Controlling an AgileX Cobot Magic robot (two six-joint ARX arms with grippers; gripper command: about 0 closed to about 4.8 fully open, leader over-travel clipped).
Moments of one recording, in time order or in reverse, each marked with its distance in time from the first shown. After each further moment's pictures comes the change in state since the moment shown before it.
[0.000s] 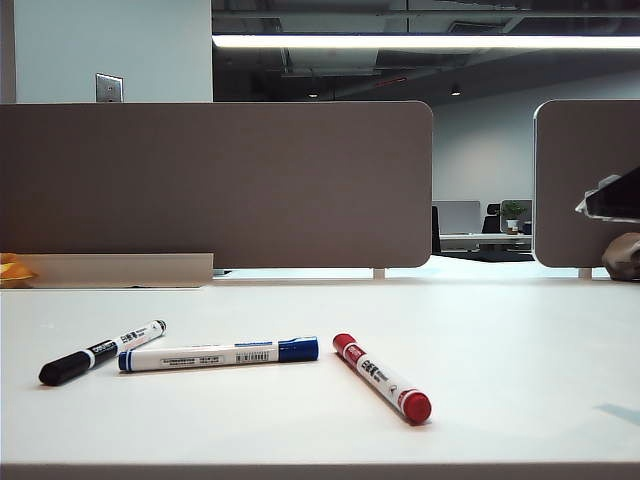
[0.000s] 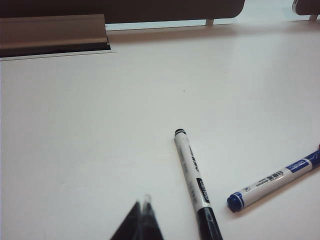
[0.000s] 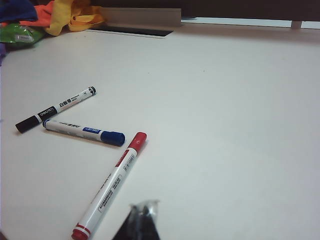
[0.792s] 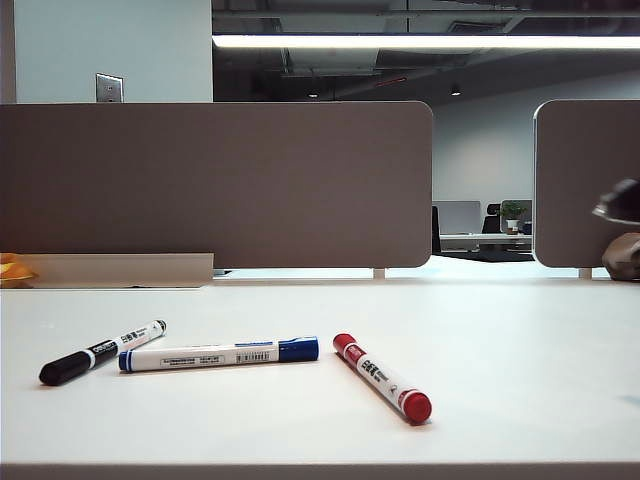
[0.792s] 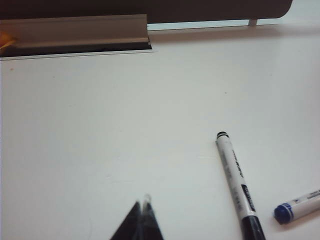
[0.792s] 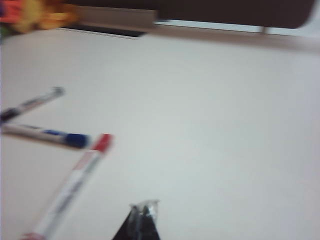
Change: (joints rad) left arm 0.000 0.000 0.000 -0.002 -0.147 0.001; right arm -0.003 0.000 0.000 -0.010 0.153 -0.046
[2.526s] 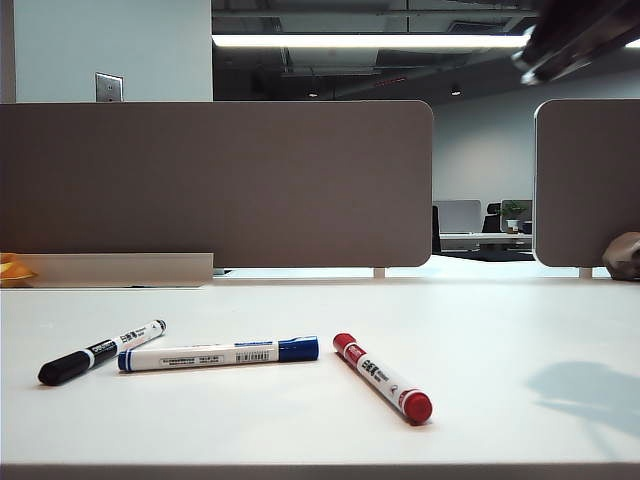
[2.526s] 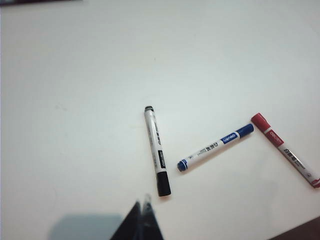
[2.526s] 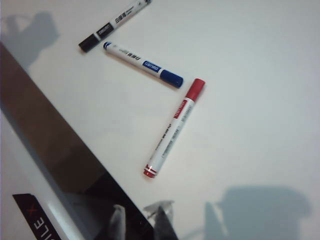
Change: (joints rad) left arm 0.000 0.541 0.814 -0.676 0.240 -0.019; right arm -0.110 0.806 0.945 -0.808 -0.499 -0.166
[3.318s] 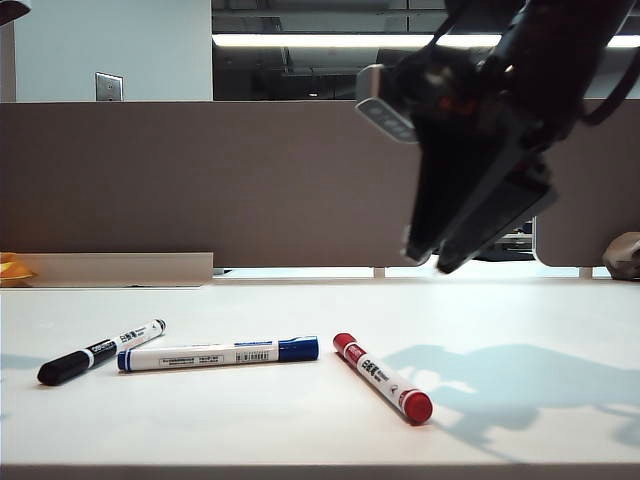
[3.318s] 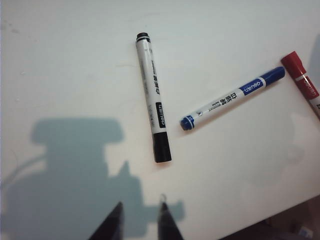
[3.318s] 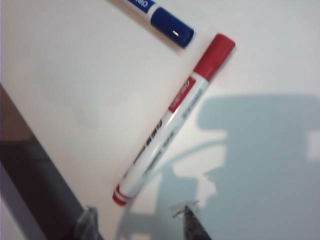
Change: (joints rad) left arm 0.000 0.344 0.007 -0.005 0.033 -0.001; right arm 0.092 0.500 0.080 0.101 0.045 -0.077
